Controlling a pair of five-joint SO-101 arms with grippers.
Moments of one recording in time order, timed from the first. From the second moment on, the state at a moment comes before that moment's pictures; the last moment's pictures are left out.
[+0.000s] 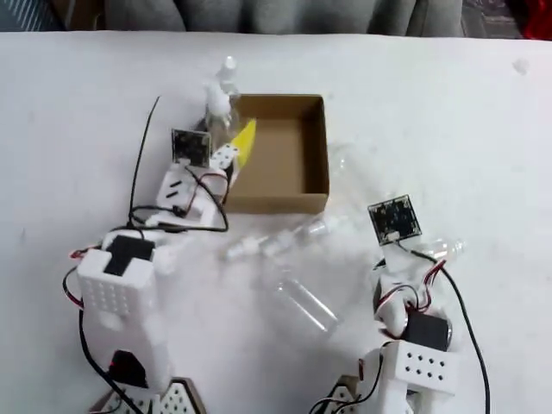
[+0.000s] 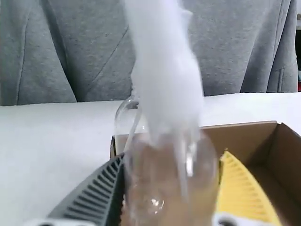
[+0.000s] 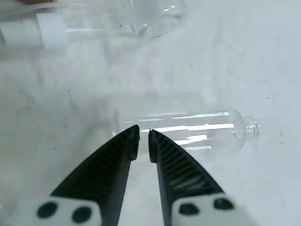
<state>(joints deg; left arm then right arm) 5.9 27.5 43.3 -53.8 4.5 12.0 -74.9 84.8 51.0 32.2</state>
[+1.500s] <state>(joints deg) 5.8 -18.5 56.0 -7.1 4.4 12.0 -74.9 84.8 51.0 32.2</state>
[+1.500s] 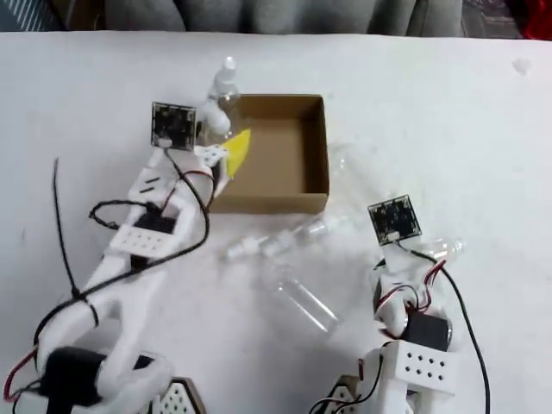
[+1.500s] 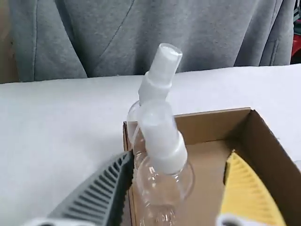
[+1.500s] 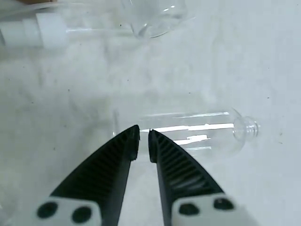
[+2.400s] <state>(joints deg) 6.2 -41.7 48.4 49.0 4.2 12.0 -74.9 84.8 51.0 32.2</state>
